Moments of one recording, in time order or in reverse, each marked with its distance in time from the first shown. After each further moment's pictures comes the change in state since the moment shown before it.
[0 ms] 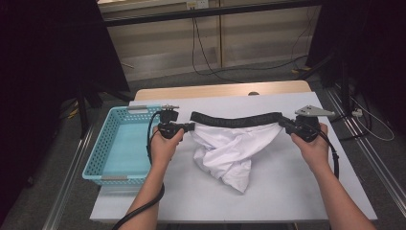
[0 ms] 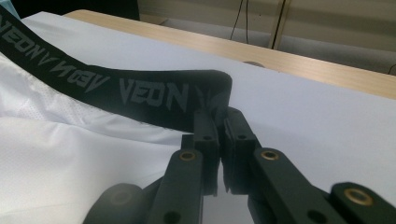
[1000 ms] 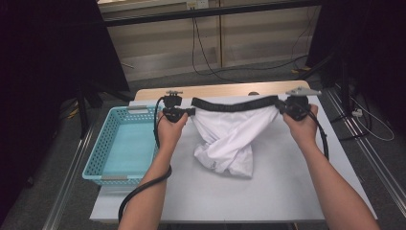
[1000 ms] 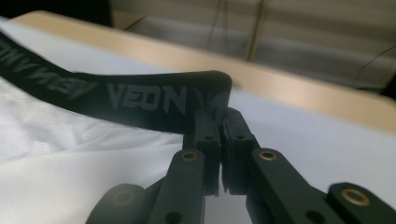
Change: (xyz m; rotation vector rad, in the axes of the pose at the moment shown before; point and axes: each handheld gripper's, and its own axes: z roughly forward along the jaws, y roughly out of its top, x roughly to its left) left arm 0.016 0.059 0.032 -0.104 0.095 -0.003; right arm -0.019 0.055 0.051 -0.036 -0.165 -0.003
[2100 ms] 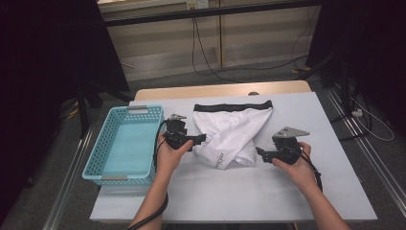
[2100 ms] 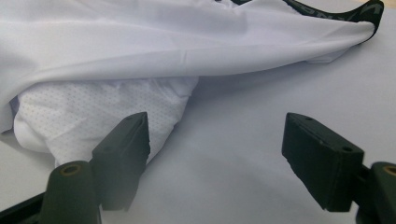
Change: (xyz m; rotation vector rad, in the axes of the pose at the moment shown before) left arm -0.028 -0.085 -0.028 0.101 -0.059 0.060; right arm 0.070 -0.095 -0.058 0.187 0.242 -0.054
